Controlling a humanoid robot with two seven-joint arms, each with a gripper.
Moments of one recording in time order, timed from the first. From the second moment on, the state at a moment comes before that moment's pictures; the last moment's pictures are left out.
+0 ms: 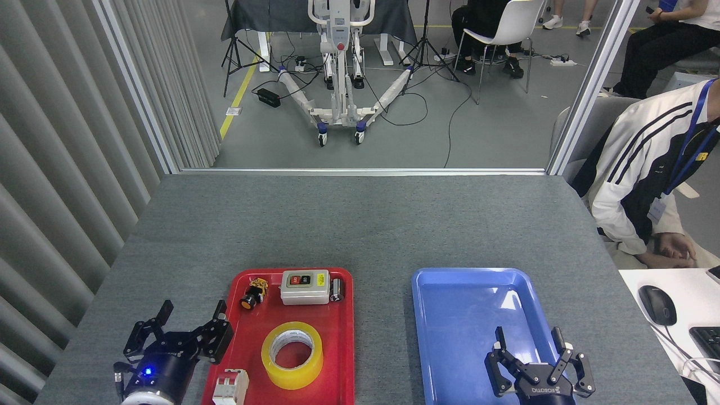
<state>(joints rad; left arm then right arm) 0.04 0.15 0.04 -1.68 -1.31 -0.06 -0.18 0.16 -0.11 0.07 -1.57 1.41 0.11 -0.22</state>
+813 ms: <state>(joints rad) -0.43 0.25 -0.27 -1.47 -1.31 -0.33 -1.31 0.17 -0.10 0.08 -1.57 1.35 0.10 -0.21</state>
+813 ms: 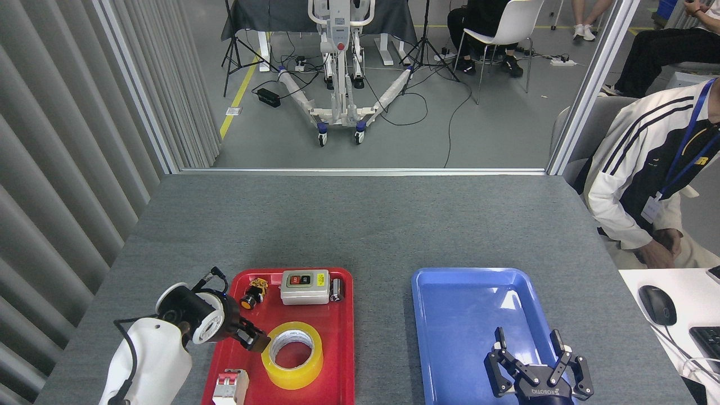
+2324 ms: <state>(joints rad) -0.57 0.09 -0.24 -1.05 -1.19 -0.18 -1.39 0.19 -0.12 0.08 -1.57 1.35 0.10 -0.22</state>
